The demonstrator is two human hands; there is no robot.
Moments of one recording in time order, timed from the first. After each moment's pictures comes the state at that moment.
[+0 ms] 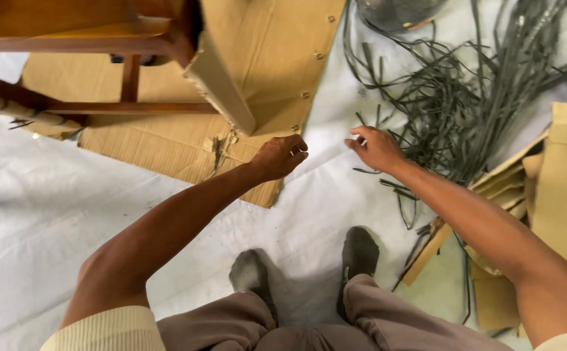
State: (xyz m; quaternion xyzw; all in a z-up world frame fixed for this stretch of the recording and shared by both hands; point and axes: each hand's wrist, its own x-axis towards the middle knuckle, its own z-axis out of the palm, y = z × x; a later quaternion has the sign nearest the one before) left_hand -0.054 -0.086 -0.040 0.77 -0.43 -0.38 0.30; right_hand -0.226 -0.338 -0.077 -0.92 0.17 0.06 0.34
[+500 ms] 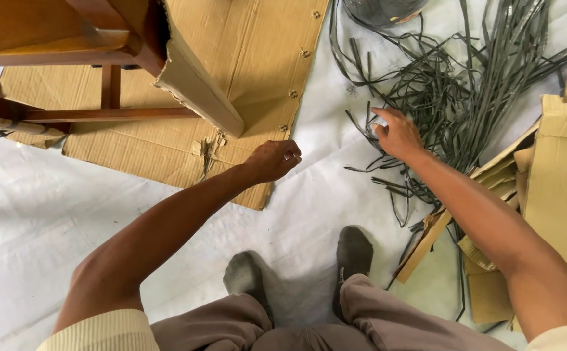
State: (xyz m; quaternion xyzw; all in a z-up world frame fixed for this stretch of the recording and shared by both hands) left_hand -0.056 -0.097 -0.052 0.76 -0.46 -0.42 0.22; right_hand -0.253 -0.398 -0.083 -0.94 0.24 0.00 0.26
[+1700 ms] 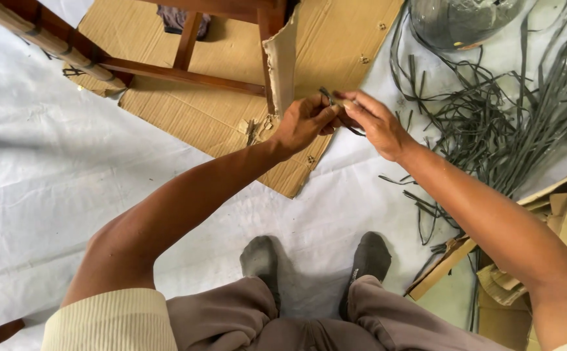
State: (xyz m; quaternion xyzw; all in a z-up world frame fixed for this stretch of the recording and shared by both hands) left_hand -0.030 -0.073 0.004 0.60 -0.24 -0.39 0.65; right_hand -0.132 -0.254 0.052 -0.68 0.08 0.06 0.73
